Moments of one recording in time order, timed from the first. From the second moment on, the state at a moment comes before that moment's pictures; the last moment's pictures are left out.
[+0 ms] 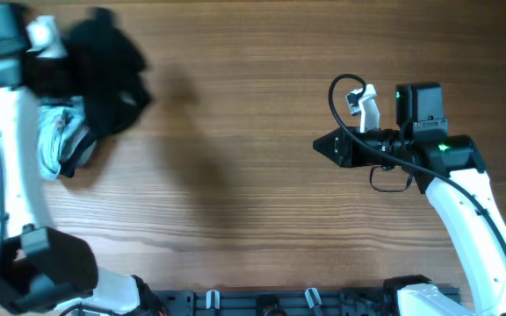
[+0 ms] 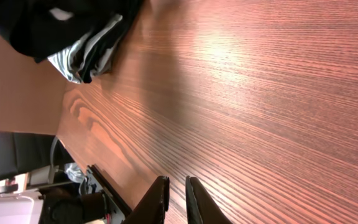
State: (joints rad) left arm 0.33 1.69 1.68 -1.00 0.29 -0.33; right arm 0.12 1.28 1.02 -0.77 -0.77 0.18
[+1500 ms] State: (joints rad) left arm -0.02 1.16 1.81 -1.42 0.16 0.02; right arm 0.12 0.87 1.16 -0.77 -0.45 0.23
